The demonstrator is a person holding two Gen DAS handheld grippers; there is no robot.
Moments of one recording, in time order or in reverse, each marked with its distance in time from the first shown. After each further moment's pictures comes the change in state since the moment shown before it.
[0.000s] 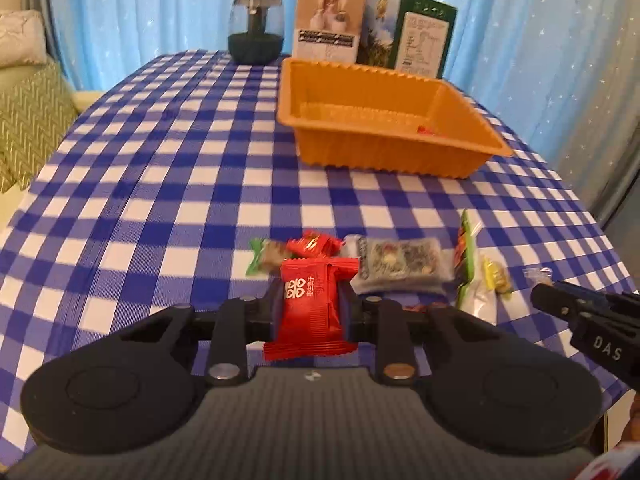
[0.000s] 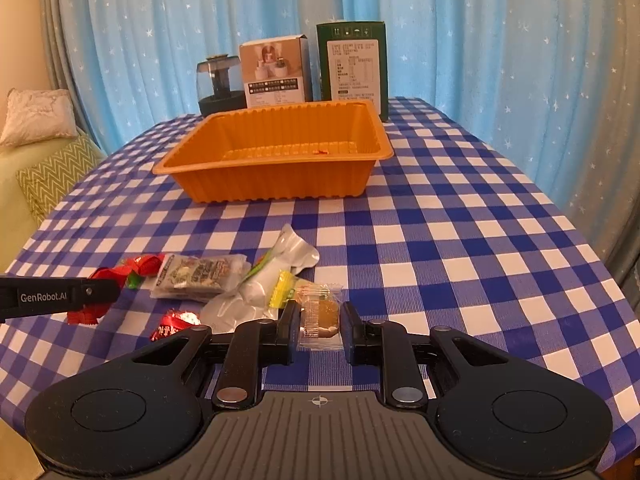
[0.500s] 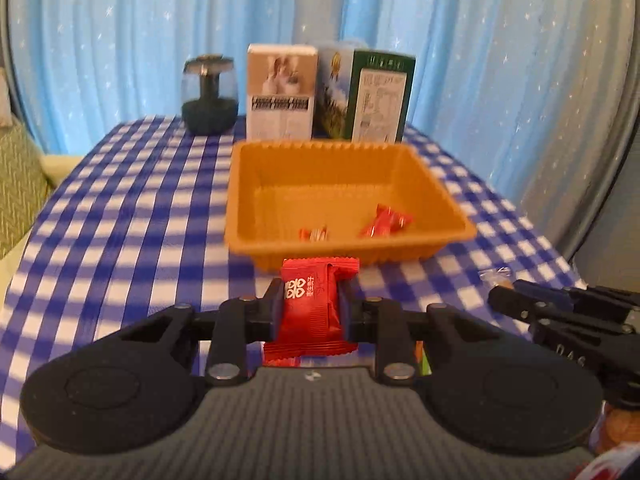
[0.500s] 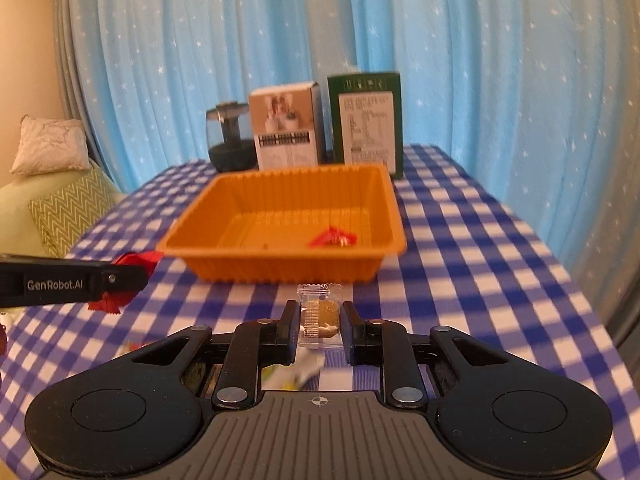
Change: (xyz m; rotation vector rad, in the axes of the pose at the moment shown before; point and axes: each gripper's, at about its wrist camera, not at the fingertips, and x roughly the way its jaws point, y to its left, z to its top) left arm 0.002 -0.027 0.085 0.087 -0.111 -0.070; right arm 0.013 -0.007 0.069 -0.022 -0.104 0.053
